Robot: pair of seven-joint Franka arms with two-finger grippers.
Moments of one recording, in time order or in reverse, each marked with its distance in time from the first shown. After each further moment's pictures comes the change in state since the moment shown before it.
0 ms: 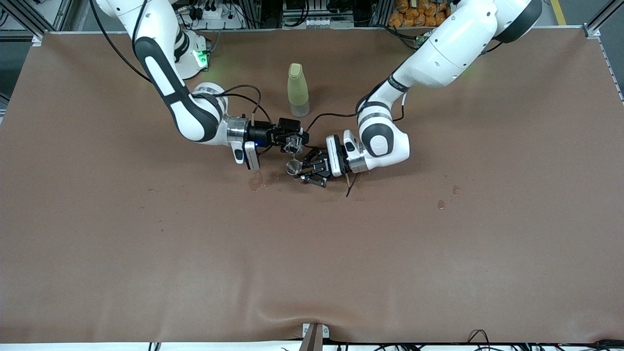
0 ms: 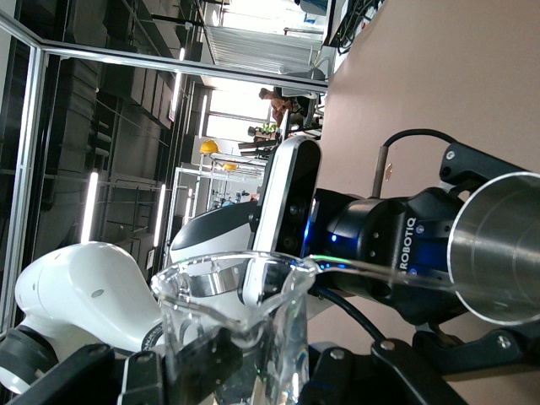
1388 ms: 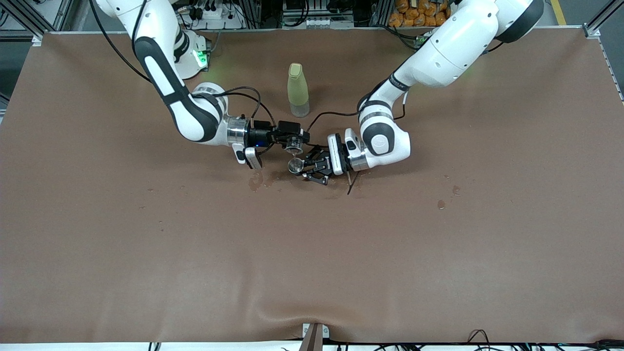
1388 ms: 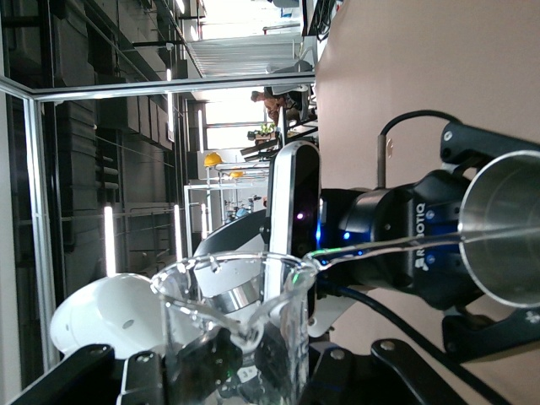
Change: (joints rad) left arm 0.014 -0.003 -0.013 -0.029 0.000 0.000 0.000; right arm 0.000 0.000 0.000 0.004 0.006 -0.024 0.214
